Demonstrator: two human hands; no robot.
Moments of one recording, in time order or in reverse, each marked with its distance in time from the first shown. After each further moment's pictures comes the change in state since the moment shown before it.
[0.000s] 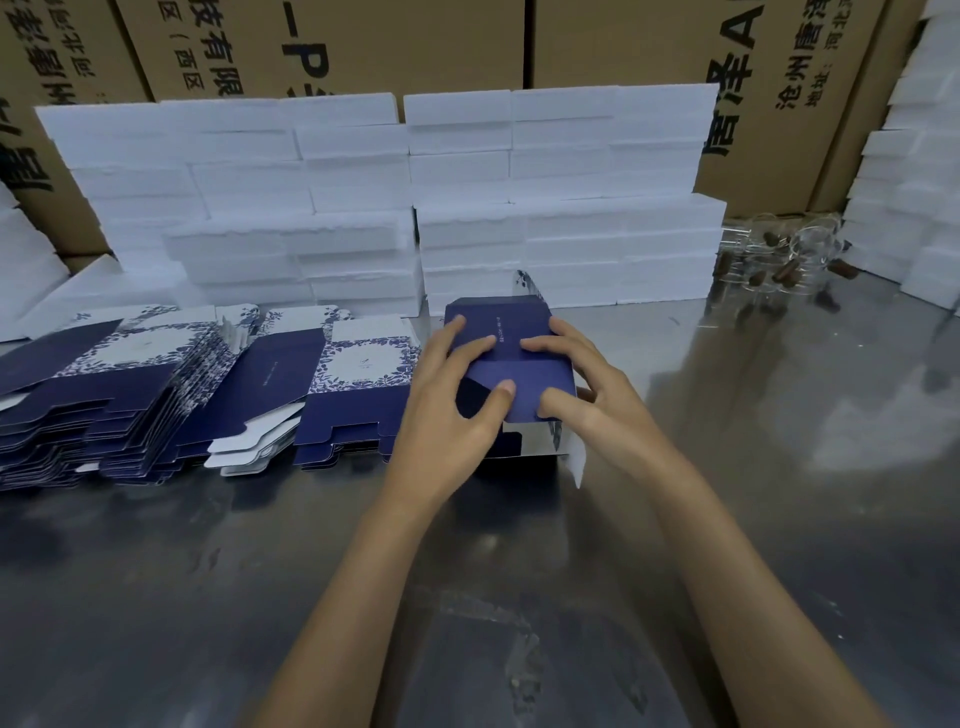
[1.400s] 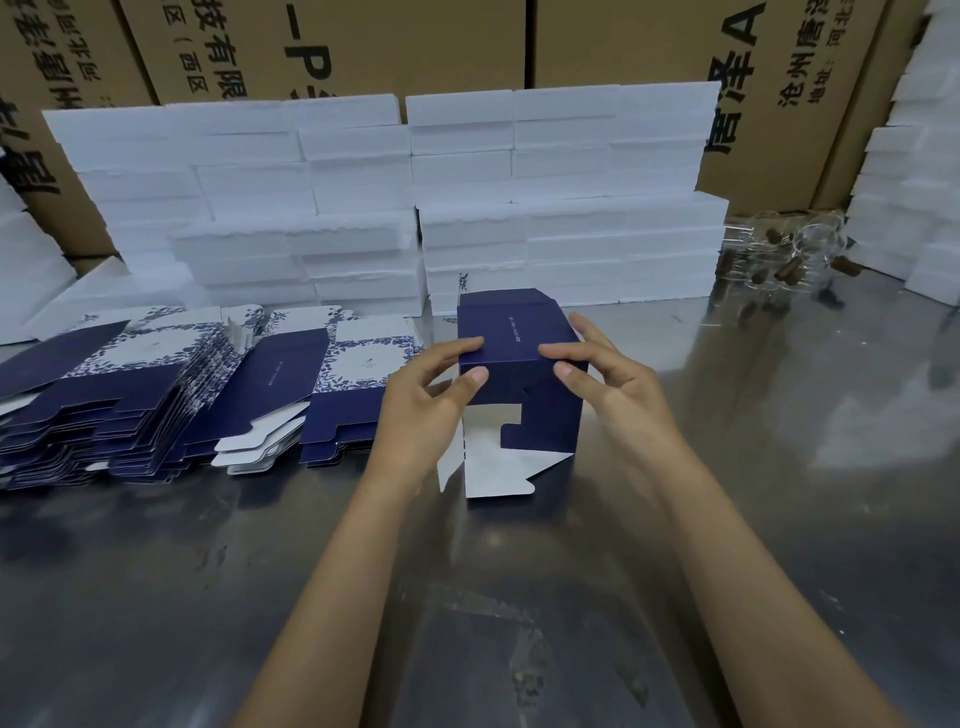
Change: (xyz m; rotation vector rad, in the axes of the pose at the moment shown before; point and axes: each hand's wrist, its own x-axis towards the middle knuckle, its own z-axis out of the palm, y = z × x) left_hand 0.008 0.003 -0.015 -0.396 0.045 -0.213; right_hand 0.010 0.020 -0.008 0.262 0.113 -0.007
